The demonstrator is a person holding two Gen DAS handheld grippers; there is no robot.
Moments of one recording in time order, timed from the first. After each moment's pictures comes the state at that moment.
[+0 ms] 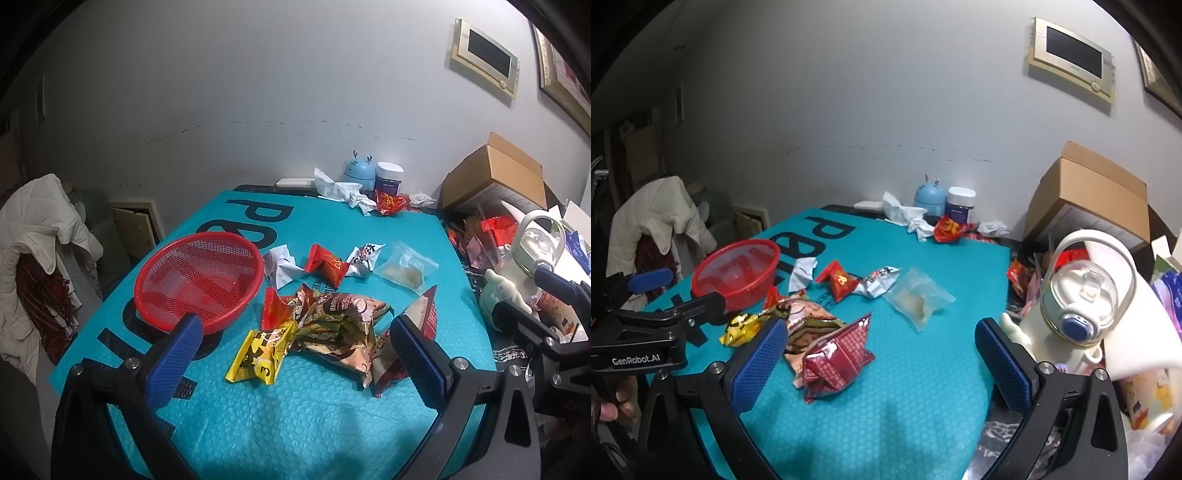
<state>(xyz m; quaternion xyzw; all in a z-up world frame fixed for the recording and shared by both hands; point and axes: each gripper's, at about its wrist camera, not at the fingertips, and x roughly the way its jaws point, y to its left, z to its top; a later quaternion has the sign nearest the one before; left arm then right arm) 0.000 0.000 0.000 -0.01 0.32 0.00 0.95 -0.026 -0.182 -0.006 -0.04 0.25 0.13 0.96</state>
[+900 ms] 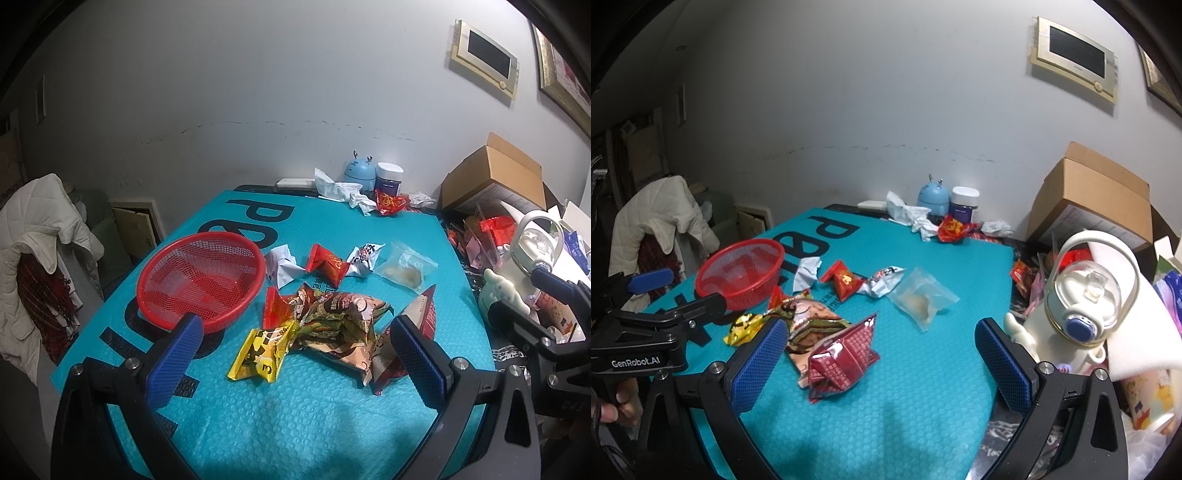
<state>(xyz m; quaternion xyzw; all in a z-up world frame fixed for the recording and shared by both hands) -0.003 -0.001 0.003 -0.01 0.32 0.00 0.95 -0.026 -0.178 -0.006 -0.04 0.26 0.14 0.96</state>
